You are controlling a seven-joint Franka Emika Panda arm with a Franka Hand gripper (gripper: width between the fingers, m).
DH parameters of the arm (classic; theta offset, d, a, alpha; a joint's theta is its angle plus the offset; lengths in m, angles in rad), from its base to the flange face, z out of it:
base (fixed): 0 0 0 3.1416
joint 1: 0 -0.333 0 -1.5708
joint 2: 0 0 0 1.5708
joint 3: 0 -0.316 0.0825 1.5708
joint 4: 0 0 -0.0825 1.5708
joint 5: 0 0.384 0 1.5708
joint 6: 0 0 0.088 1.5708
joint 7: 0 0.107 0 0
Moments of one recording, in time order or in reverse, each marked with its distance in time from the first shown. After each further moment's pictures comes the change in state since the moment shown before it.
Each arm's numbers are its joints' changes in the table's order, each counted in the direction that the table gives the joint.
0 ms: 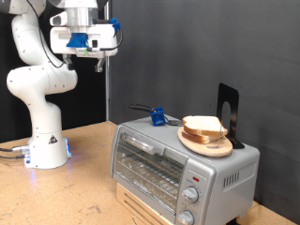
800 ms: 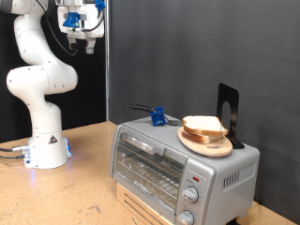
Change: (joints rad) arm 0.056 0.004 -0.028 -0.151 0.038 -0.258 0.478
